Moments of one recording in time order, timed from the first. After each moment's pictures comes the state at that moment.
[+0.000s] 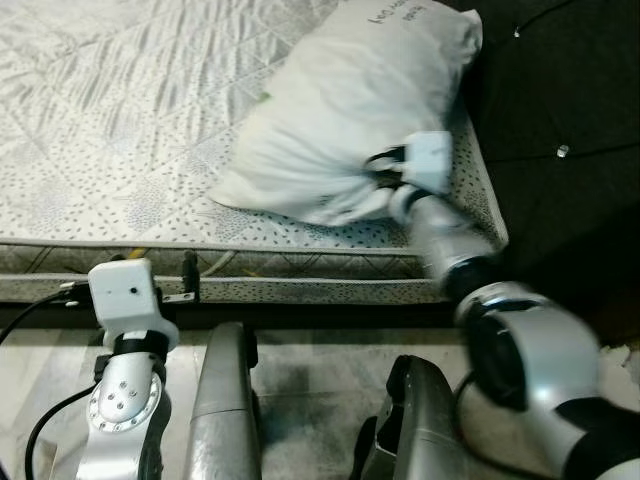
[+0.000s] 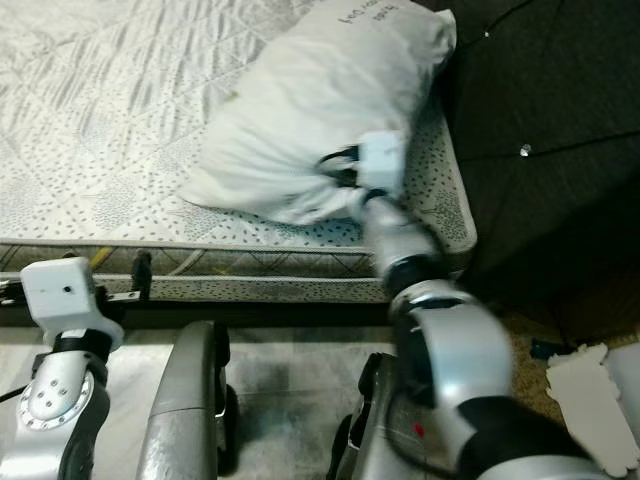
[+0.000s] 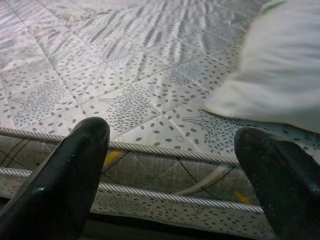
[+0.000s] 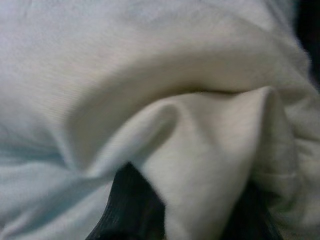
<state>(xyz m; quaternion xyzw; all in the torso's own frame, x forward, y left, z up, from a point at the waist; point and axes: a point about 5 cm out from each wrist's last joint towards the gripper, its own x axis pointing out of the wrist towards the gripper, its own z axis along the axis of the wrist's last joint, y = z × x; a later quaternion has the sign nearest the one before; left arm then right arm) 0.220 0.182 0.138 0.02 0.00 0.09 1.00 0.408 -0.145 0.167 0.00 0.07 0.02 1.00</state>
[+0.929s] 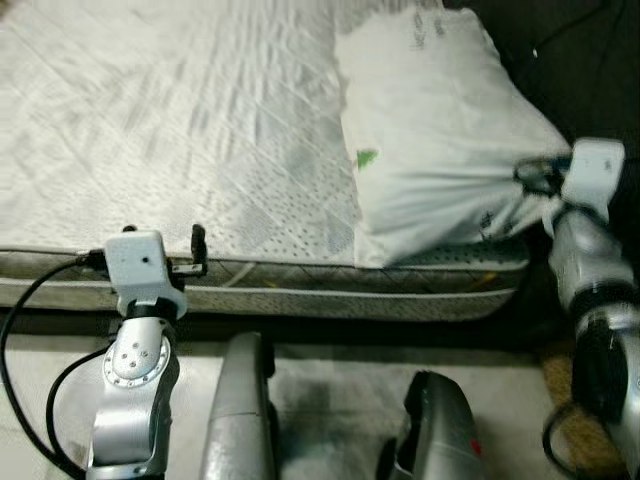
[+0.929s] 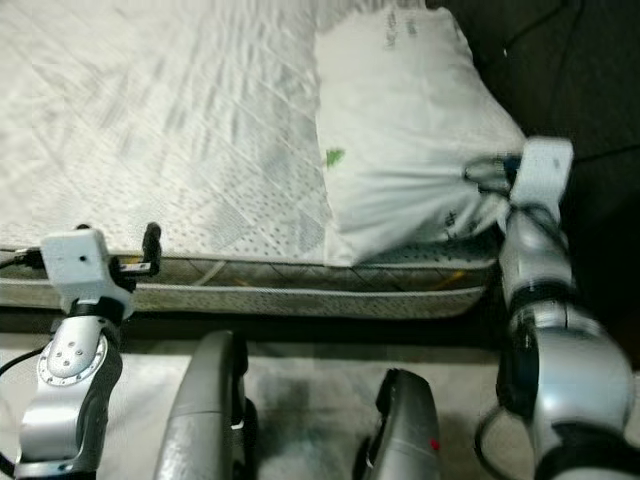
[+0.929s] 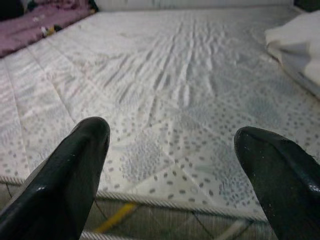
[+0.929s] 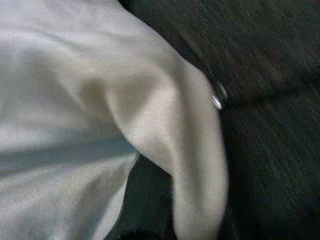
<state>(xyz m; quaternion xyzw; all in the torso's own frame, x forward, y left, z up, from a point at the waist) 0.256 0.182 0.140 0.02 -0.03 0.07 1.00 0.362 -0.306 0.154 -0.06 0.04 -0.20 0.98</state>
